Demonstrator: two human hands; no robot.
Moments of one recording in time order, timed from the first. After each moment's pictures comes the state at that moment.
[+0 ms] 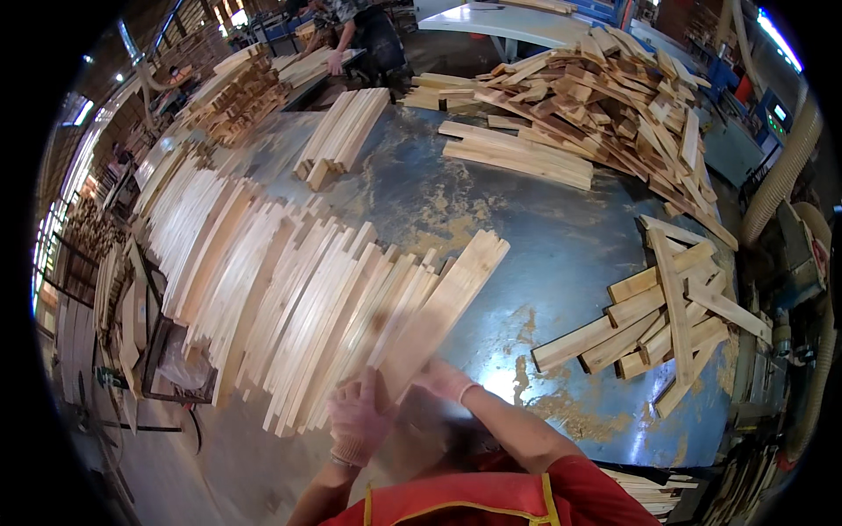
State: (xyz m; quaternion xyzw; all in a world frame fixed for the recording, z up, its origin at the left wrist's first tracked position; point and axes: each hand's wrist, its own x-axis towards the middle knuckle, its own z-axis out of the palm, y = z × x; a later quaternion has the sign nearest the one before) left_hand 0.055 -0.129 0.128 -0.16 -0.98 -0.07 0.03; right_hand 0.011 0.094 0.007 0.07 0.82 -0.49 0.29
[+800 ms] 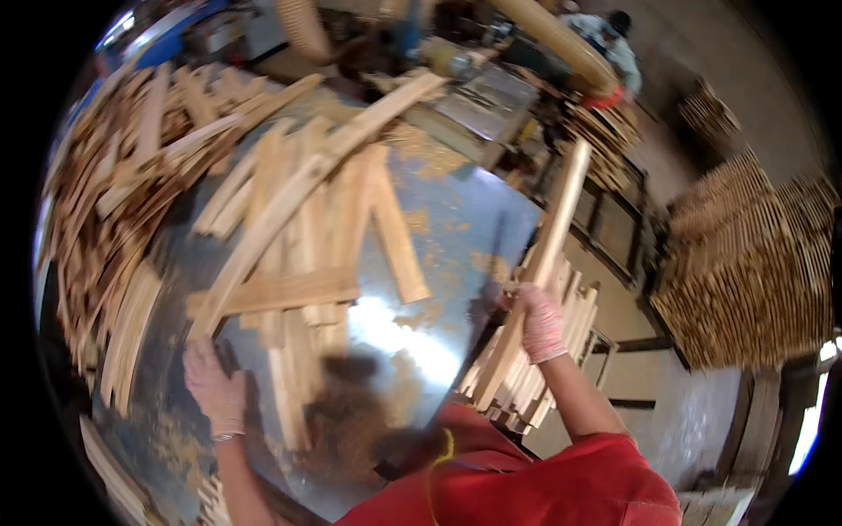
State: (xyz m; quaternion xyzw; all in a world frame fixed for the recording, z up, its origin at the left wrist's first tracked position) left_hand -0.067 0.354 0.072 -0.56 -0.82 -0.05 0.04; right_hand 0.488 0.416 0.102 0.56 0.28 -0.46 -0.63
